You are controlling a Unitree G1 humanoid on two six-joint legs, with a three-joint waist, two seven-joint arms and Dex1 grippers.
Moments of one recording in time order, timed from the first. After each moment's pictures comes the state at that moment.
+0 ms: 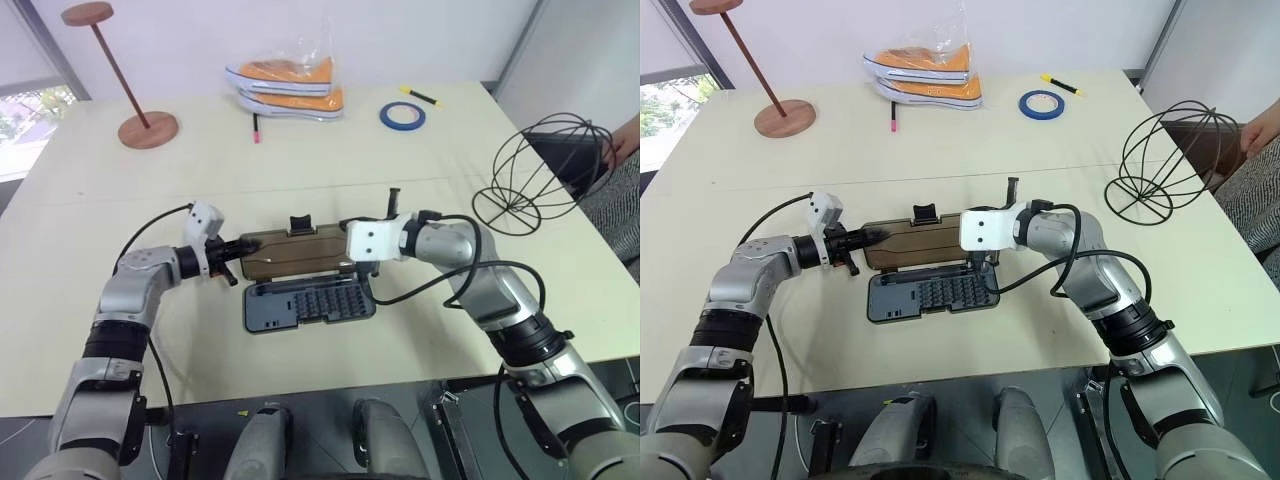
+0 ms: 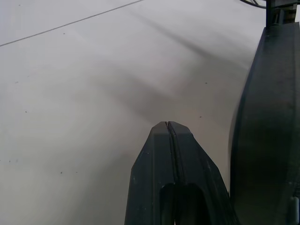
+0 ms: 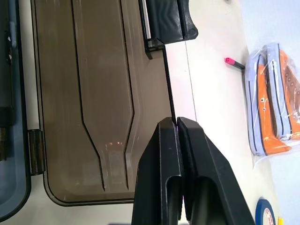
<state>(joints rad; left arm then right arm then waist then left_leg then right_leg) -0.54 0.54 0.02 0.40 -0.34 0.36 -1.01 -0.63 -0.55 0.35 -0.08 -0.42 0.10 0.81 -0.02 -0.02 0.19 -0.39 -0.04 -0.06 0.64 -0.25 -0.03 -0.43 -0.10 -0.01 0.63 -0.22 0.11</state>
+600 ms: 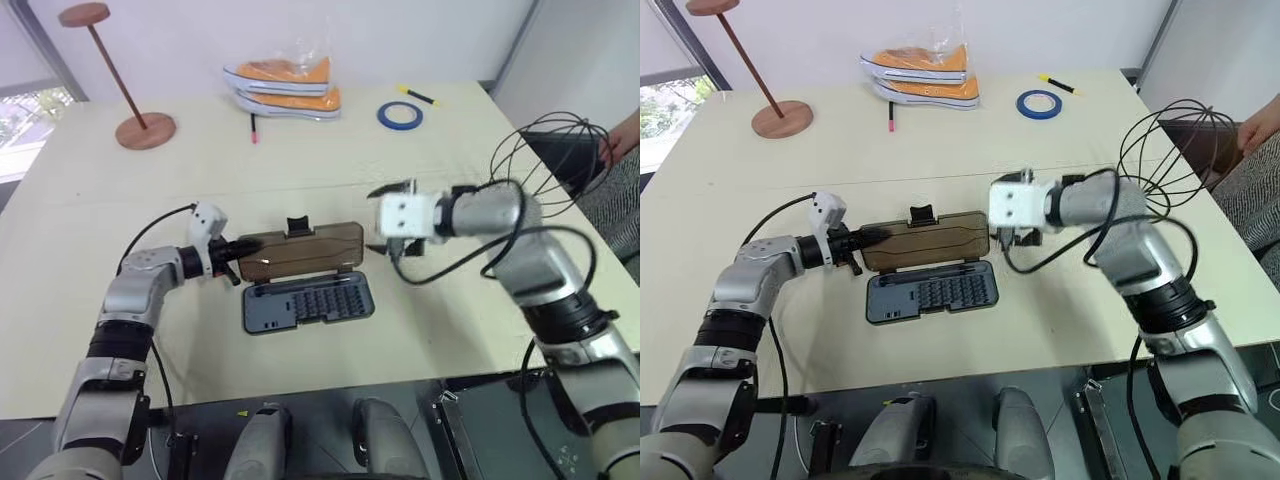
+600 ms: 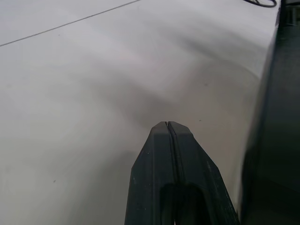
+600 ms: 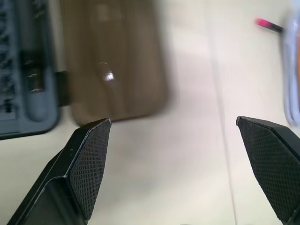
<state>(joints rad) -0.54 0.53 0.02 0.39 -0.33 0.36 -1.00 -0.78 -0.71 0.24 -0.09 -0.22 0.33 1.11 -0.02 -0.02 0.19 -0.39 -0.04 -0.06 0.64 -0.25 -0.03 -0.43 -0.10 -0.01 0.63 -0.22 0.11</state>
